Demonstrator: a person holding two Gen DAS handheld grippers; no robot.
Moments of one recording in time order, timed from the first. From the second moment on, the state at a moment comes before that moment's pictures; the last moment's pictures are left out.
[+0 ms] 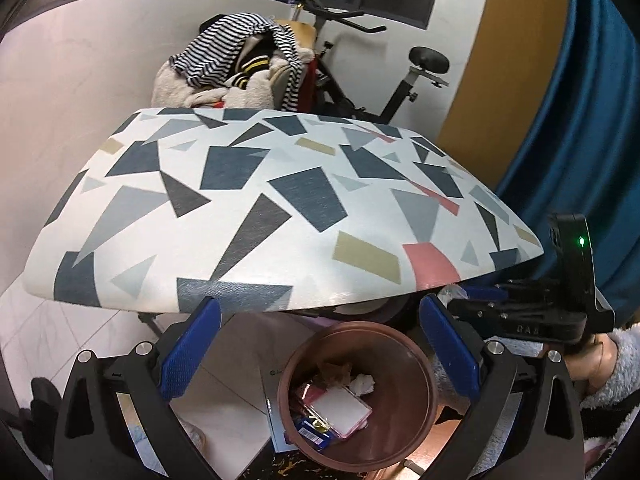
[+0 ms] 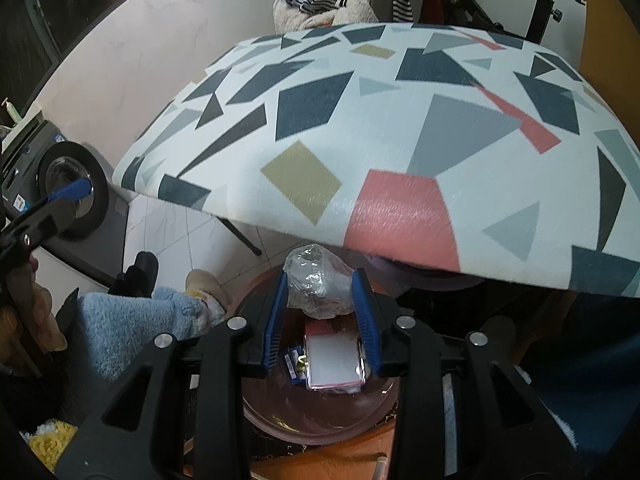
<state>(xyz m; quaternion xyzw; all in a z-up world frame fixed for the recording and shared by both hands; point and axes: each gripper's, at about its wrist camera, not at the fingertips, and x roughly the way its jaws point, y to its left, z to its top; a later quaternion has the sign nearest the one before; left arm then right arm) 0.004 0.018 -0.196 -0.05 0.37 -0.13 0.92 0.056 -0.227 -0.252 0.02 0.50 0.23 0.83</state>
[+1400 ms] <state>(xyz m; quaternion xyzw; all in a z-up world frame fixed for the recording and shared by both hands) 0.008 0.014 -0.044 0.00 0.22 -0.07 0.97 0.071 -0.243 -0.092 -0.03 0.33 0.18 0.93</state>
